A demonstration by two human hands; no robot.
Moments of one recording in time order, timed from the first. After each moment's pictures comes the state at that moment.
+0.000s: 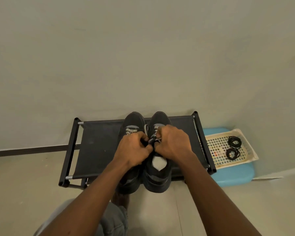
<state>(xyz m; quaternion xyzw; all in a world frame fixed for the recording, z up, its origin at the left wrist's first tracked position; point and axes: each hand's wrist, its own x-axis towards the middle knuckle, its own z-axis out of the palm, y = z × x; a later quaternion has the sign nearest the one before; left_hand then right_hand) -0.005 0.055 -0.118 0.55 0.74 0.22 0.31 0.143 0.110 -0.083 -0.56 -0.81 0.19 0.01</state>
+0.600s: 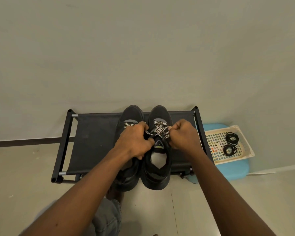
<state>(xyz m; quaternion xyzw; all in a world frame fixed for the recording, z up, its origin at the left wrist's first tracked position) -0.006 0.075 -0.108 0.55 0.72 0.17 0.39 0.164 0.124 -0.103 -0.68 -0.61 0.36 0.16</state>
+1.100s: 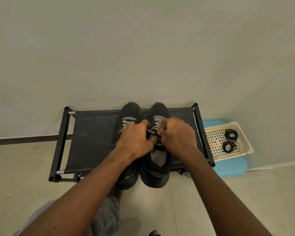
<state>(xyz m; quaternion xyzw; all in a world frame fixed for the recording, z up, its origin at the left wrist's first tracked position) 0.002 0.076 -0.119 0.63 0.72 0.16 0.25 0.149 0.115 -0.092 -0.57 -0.80 0.17 0.06</state>
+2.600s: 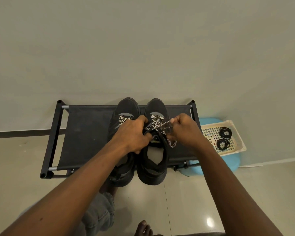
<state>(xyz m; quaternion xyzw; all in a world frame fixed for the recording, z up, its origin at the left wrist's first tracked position) -0.008 0.083 -0.116 0.61 0.68 0.14 0.37 0.173 0.138 -0.099 -0.66 -0.59 0.45 0.14</state>
